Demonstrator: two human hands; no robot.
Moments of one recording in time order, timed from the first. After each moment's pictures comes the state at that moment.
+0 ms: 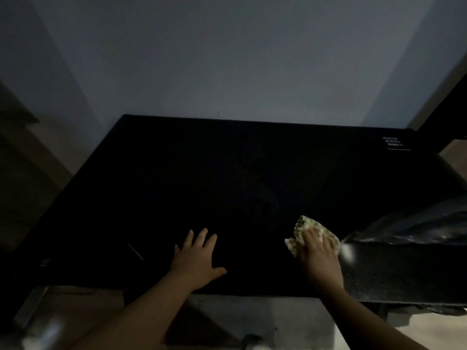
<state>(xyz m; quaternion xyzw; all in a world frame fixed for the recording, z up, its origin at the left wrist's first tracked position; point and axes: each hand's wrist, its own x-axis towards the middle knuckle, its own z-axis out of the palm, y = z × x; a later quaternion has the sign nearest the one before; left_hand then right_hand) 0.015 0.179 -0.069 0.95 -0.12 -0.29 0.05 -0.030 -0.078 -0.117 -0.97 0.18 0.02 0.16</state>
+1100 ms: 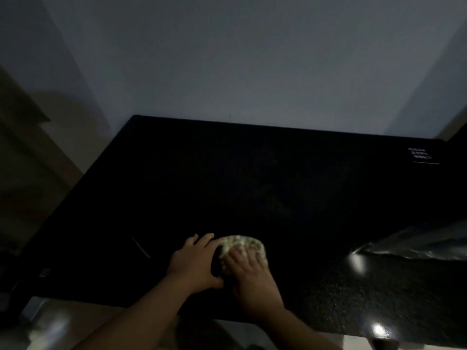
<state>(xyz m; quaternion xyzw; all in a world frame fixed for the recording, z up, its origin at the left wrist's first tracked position) 0.049 0.184 -0.062 0.95 -0.13 -0.27 0.04 0.005 0.035 -0.096 -0.97 -0.13 0.16 0.16</state>
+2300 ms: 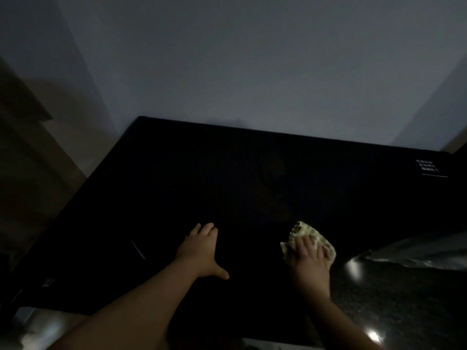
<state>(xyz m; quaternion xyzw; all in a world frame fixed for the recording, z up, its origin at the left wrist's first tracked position) 0.099 0.201 -0.061 0.94 -0.10 -0.31 0.10 0.040 -0.025 -0.104 -0.97 0.18 0.09 0.14</state>
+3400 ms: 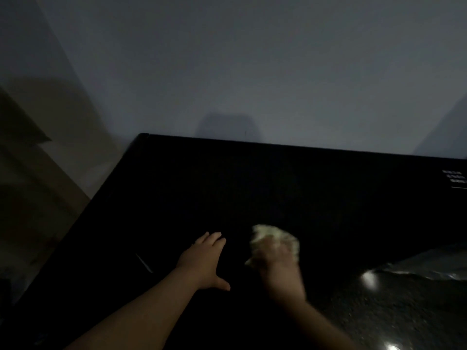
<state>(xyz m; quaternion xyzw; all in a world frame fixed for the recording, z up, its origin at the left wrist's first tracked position) 0.164 0.223 -0.066 0.94 -0.16 -0.30 0.08 0.117 0.043 -0.115 -0.99 -0.02 -0.02 0.15</state>
